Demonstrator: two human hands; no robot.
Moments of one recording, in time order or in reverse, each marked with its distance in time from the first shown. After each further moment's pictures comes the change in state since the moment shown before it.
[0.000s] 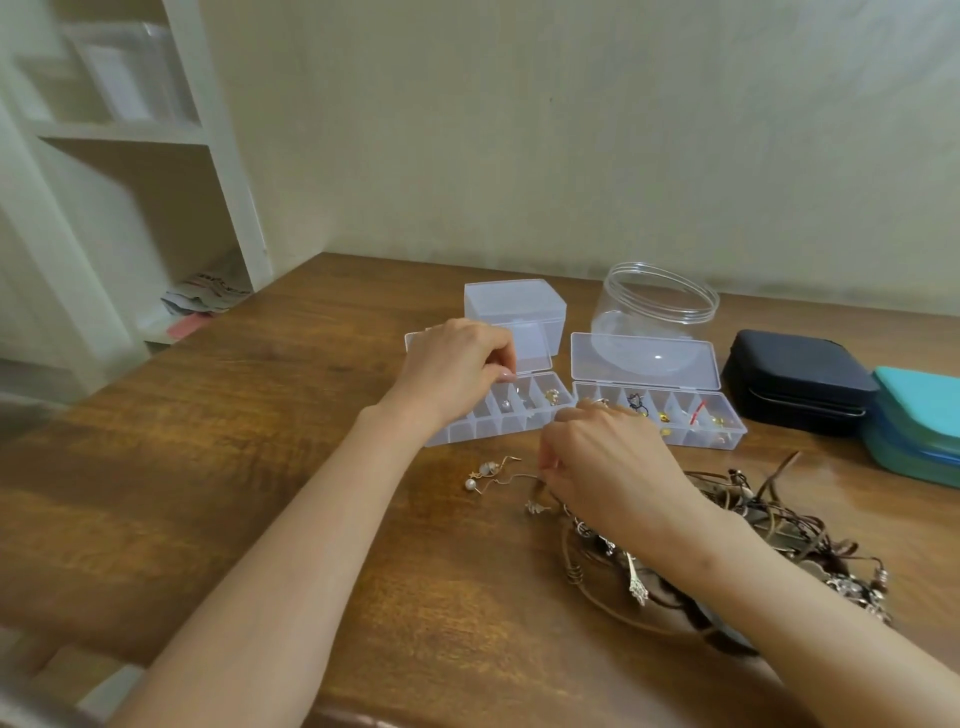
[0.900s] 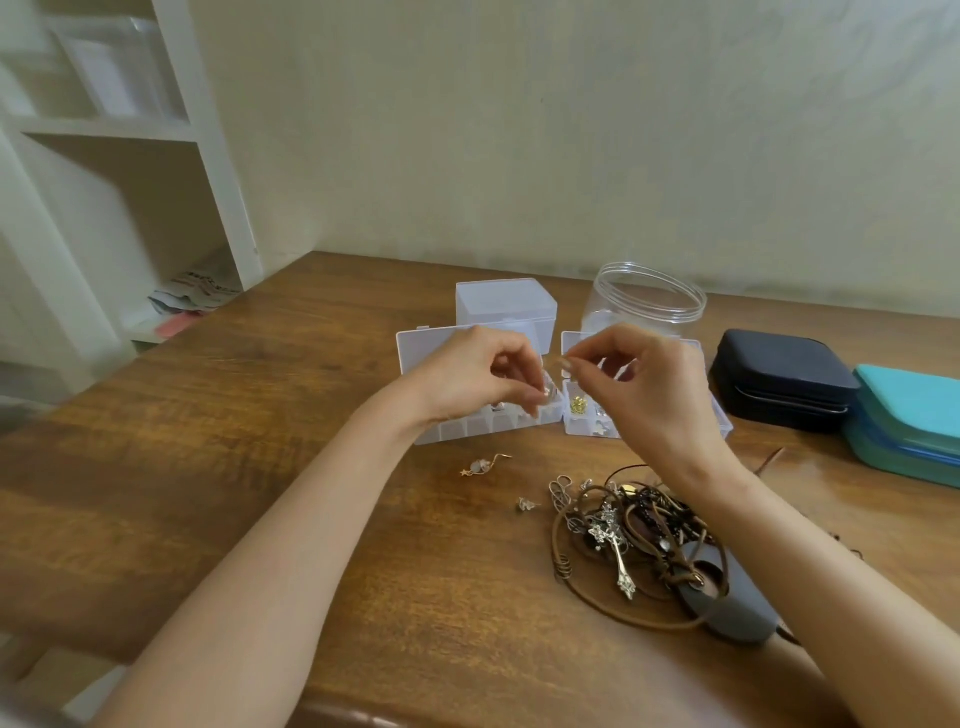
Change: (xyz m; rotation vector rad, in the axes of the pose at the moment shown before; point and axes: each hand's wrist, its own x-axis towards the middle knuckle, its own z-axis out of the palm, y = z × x) left_hand -0.003 0.017 -0.010 -0.724 -0.311 -0.042; right_hand 0.011 0.037 -0.005 0.707 0.540 0.257
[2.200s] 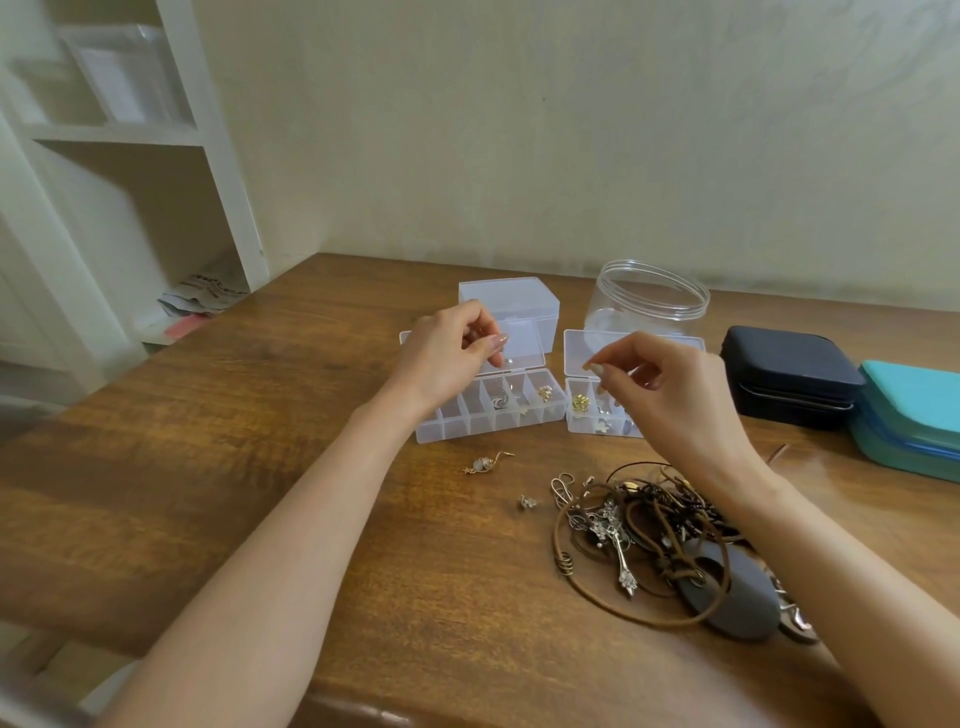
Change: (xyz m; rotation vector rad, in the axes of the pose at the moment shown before) left_hand 0.010 -0.023 -0.007 0.230 0.385 -0.005; right_hand -0.003 0.017 -0.011 -0.053 -0.052 0.032
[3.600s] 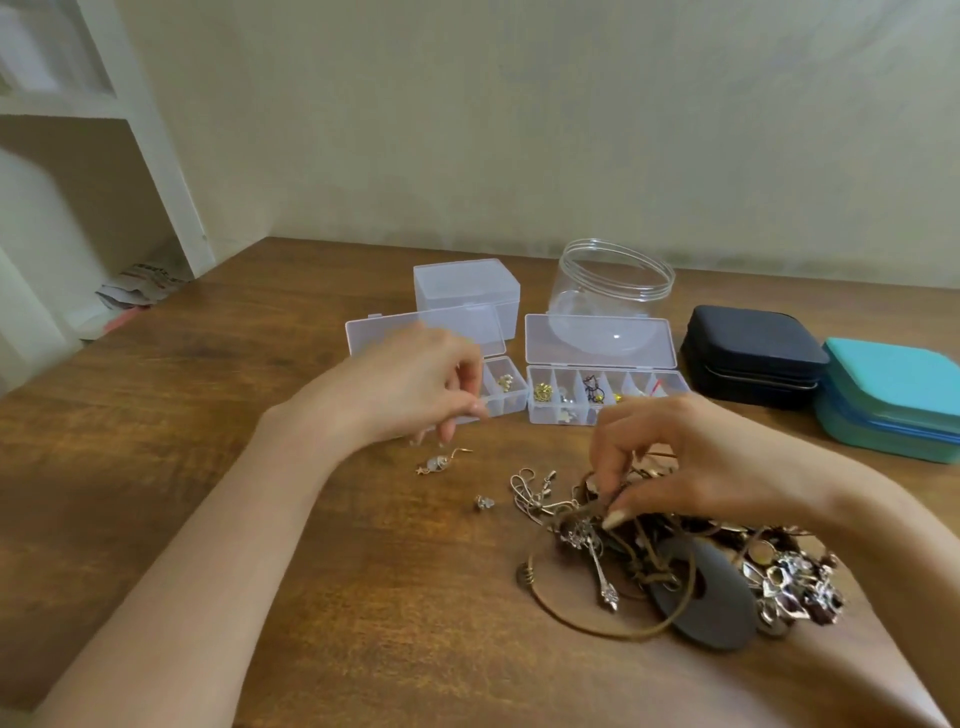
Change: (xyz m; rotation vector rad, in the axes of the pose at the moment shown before) left_hand -0.026 0.046 -0.016 0.304 -0.475 0.015; right_hand -0.015 0.011 -0.056 -0.009 -0.798 -0.181
